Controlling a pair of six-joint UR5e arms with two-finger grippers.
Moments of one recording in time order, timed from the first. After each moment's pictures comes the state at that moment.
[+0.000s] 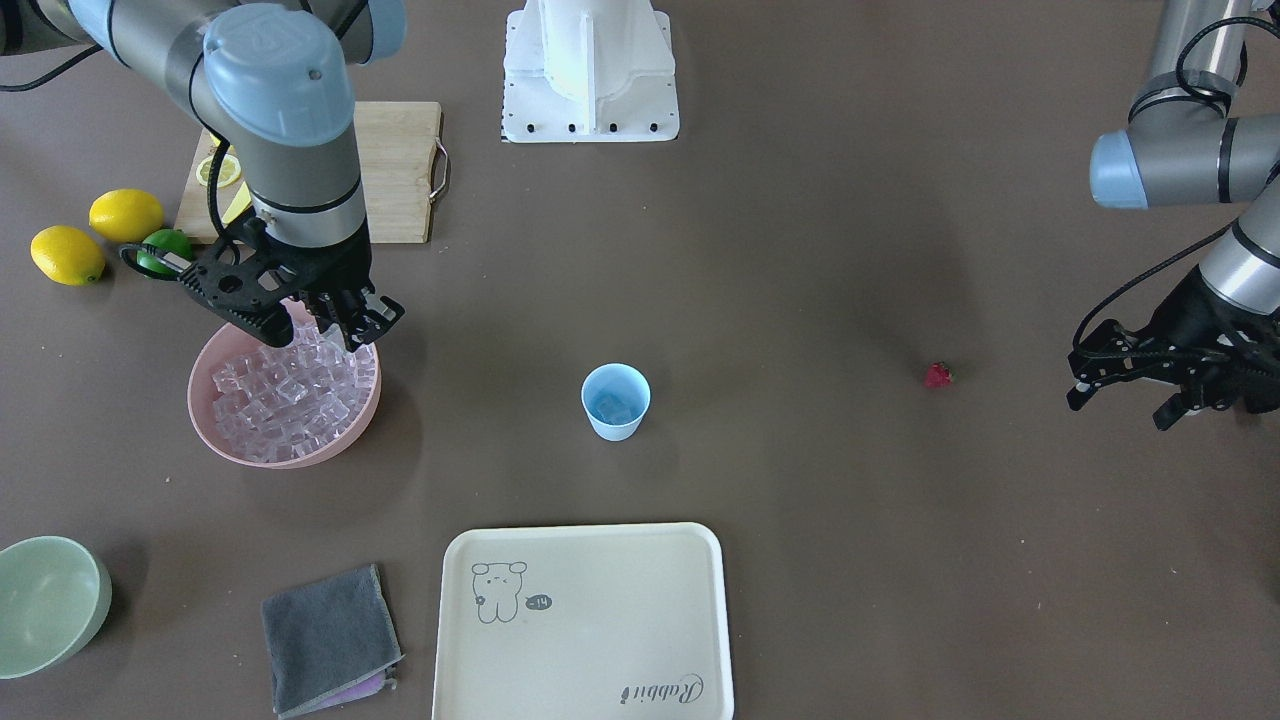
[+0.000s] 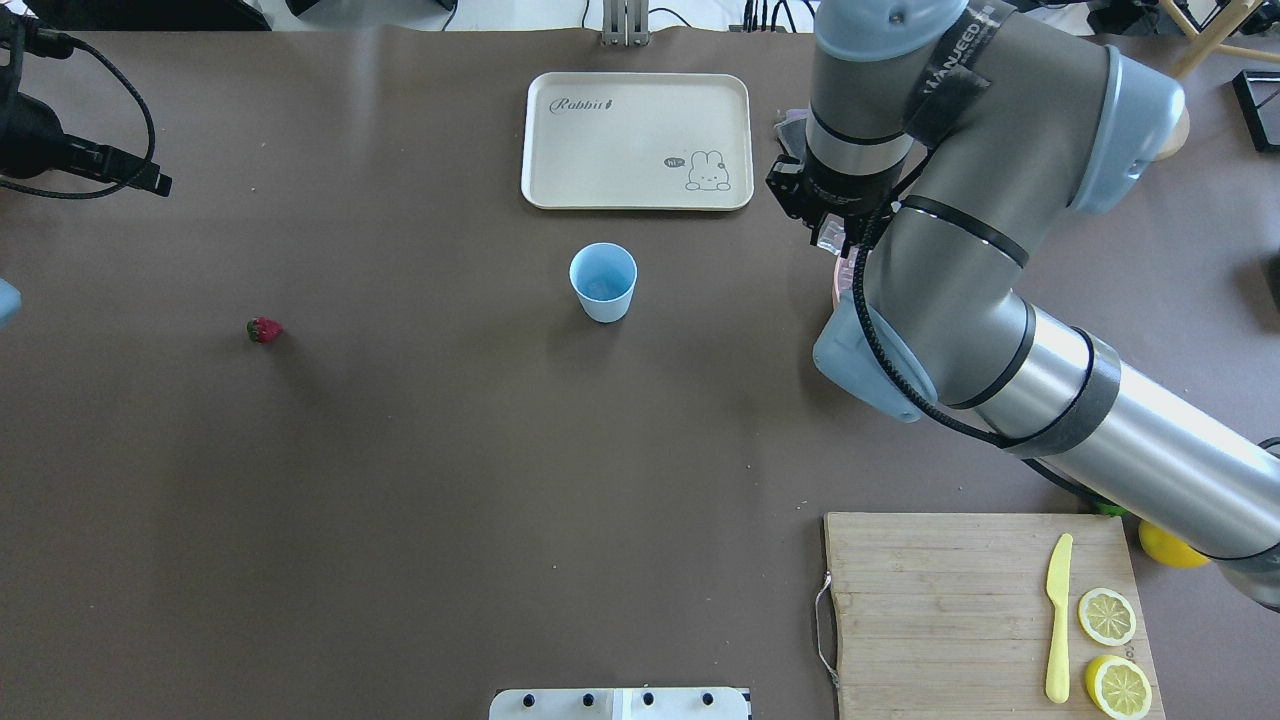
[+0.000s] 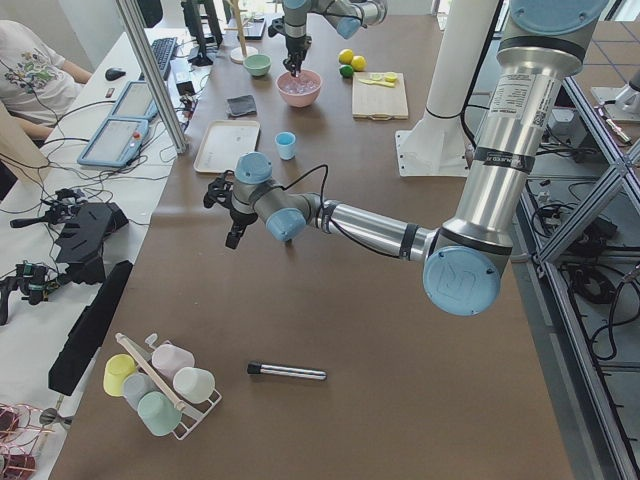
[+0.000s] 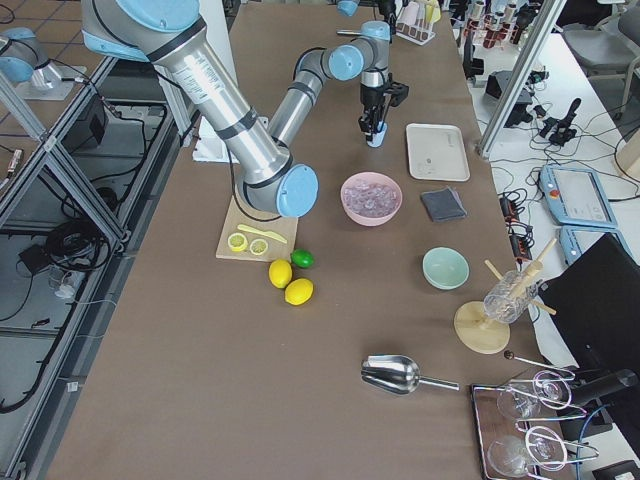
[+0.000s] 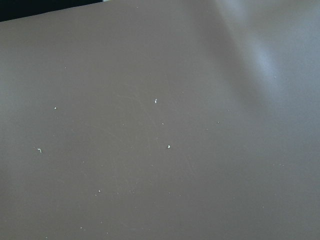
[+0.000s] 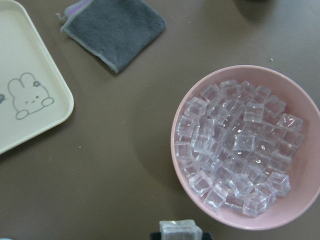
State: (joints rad) left arm -1.14 -1.81 -1.56 -2.15 -2.16 -0.56; right arm 0.74 -0.79 1.79 -2.04 1.91 1.44
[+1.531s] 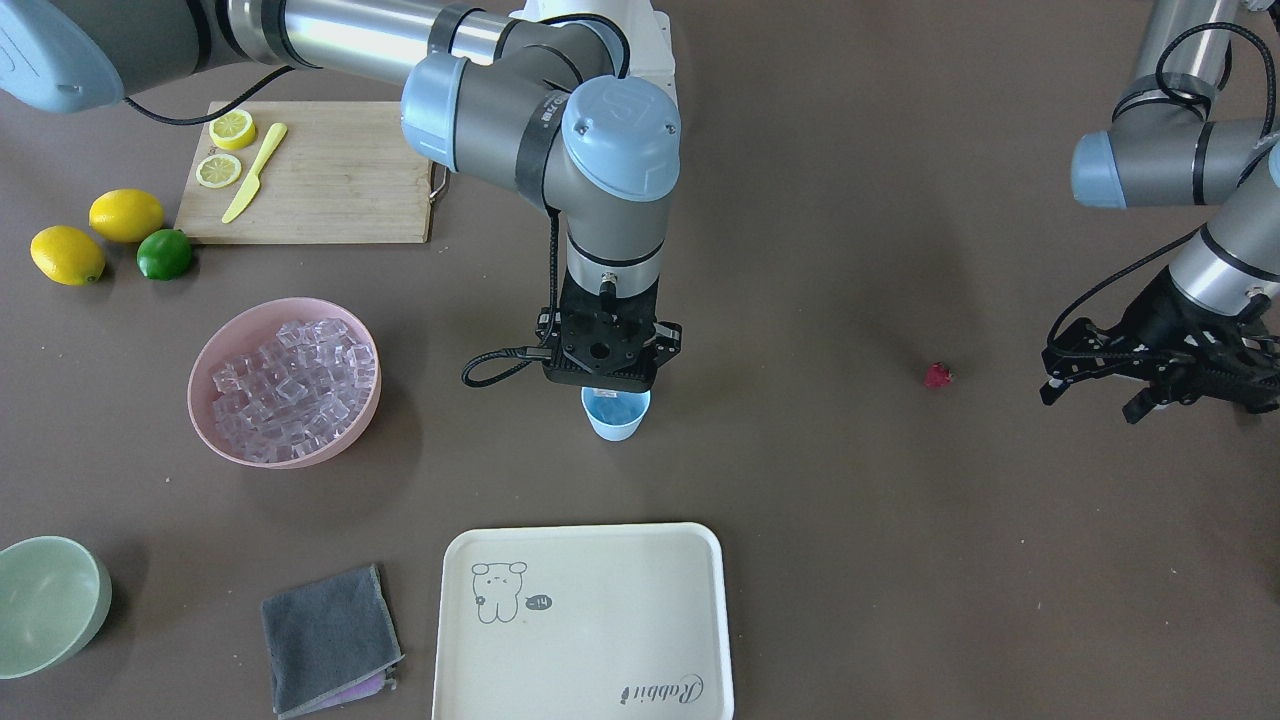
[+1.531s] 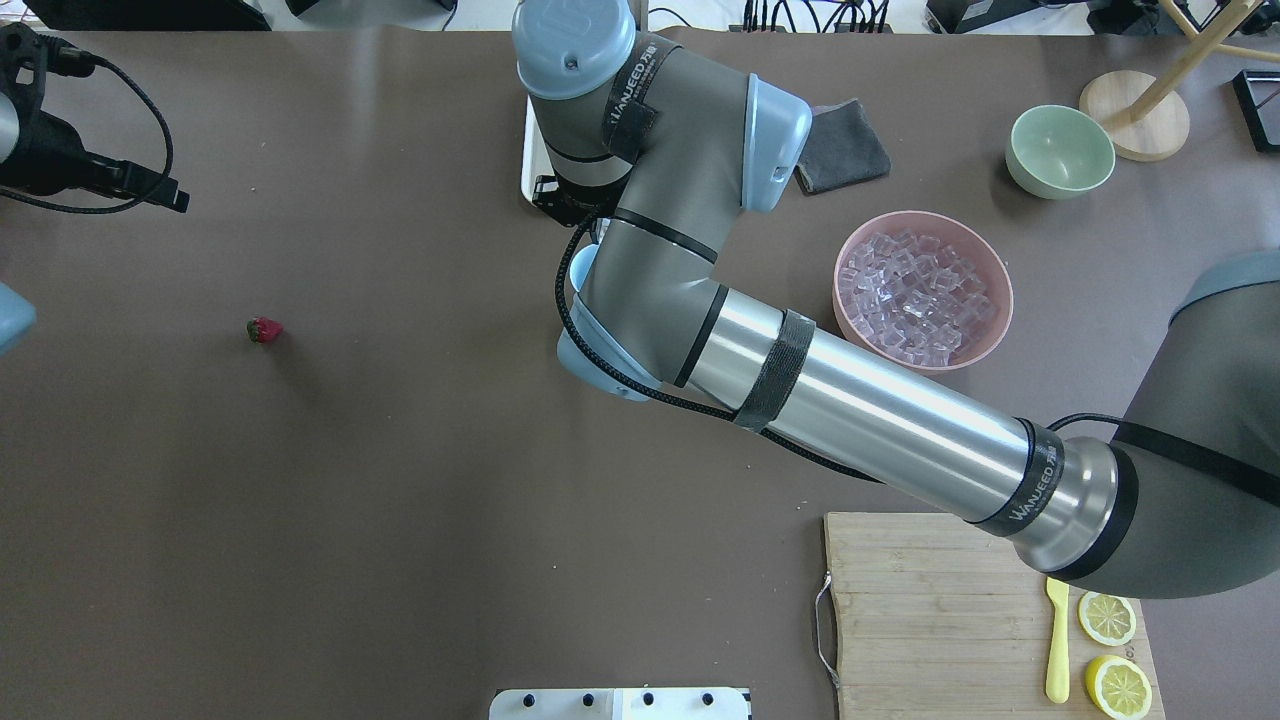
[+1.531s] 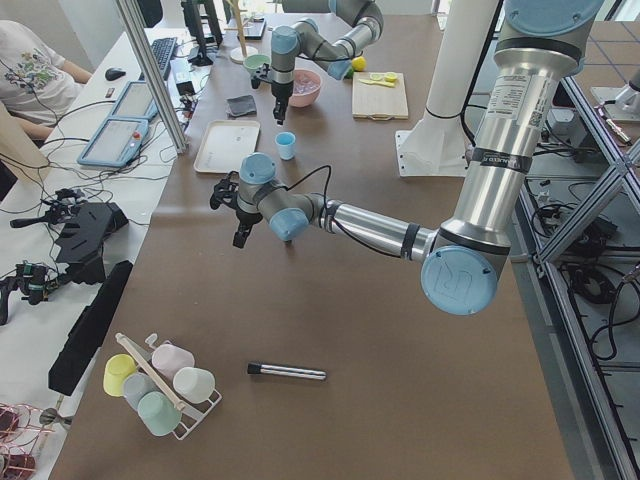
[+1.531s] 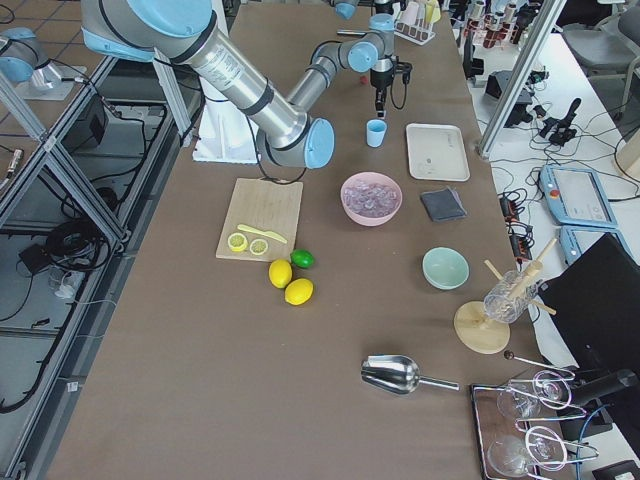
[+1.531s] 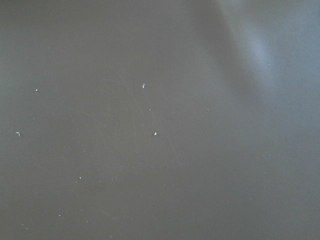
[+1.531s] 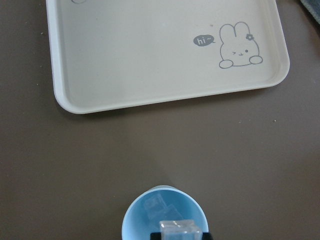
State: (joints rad) left arm -1.12 -1.80 -1.57 -2.15 -2.16 -0.60; right arm 0.64 -0.49 1.28 -1.67 1.85 1.25
